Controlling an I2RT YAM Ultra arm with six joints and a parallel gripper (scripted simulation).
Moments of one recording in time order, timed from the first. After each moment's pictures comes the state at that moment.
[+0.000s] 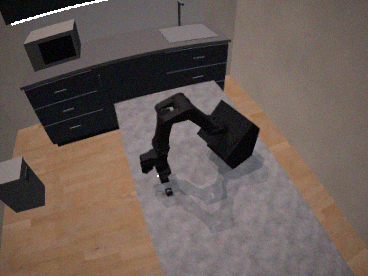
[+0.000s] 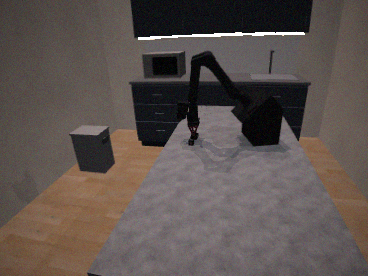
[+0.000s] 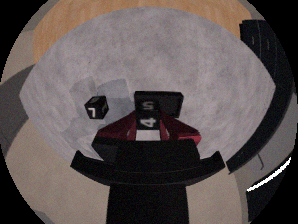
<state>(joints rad) -0.10 1.48 0.79 -0.14 -0.18 0.12</state>
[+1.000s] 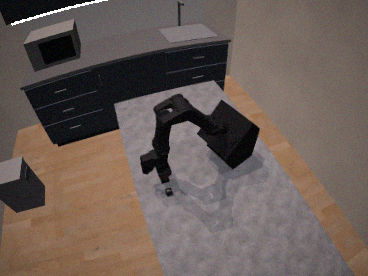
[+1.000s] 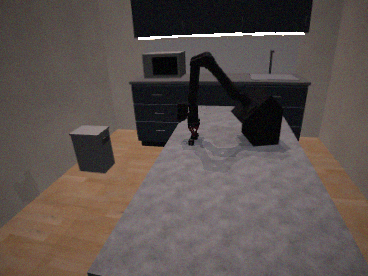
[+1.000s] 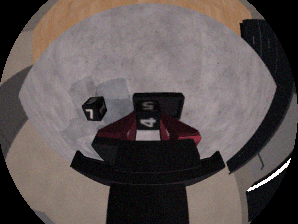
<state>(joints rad) -0.09 1.51 0.79 -0.12 -0.18 0.12</state>
